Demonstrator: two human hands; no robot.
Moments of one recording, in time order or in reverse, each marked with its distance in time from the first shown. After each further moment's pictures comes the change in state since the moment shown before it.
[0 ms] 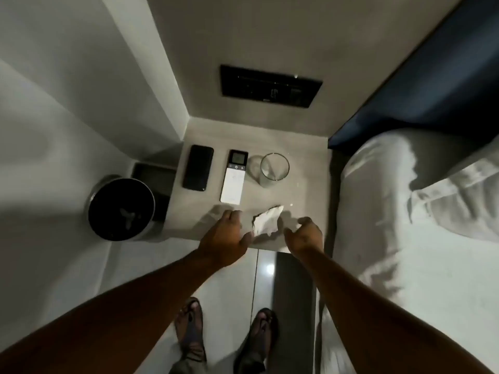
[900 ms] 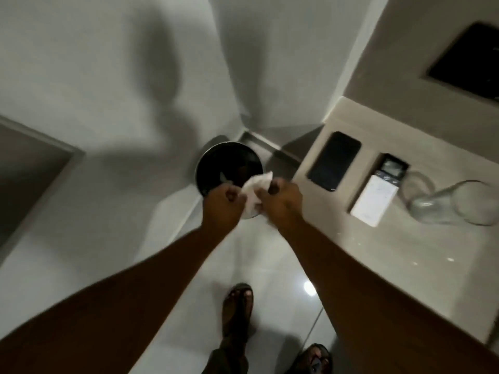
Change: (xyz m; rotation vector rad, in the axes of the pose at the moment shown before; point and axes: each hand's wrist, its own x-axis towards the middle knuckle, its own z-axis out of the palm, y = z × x) left_hand -0.036 -0.225 -0.059 -0.463 0.599 -0.578; right_hand -0.030 -0.173 0.262 0.169 -0.431 -0.404
